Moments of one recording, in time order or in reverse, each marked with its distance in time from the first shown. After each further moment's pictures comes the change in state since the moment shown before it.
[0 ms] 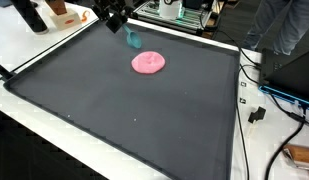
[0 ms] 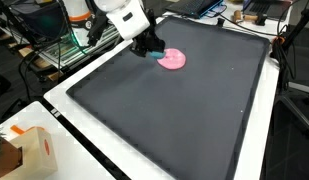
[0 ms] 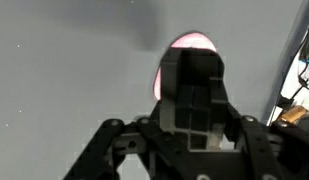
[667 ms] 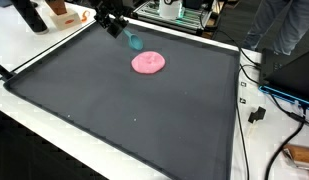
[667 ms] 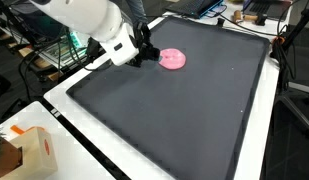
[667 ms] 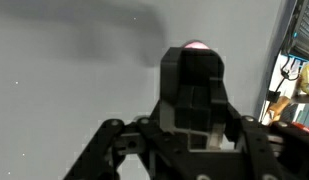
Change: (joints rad) arm -0.081 0.111 -0.006 0.038 0.091 -0.098 -0.083
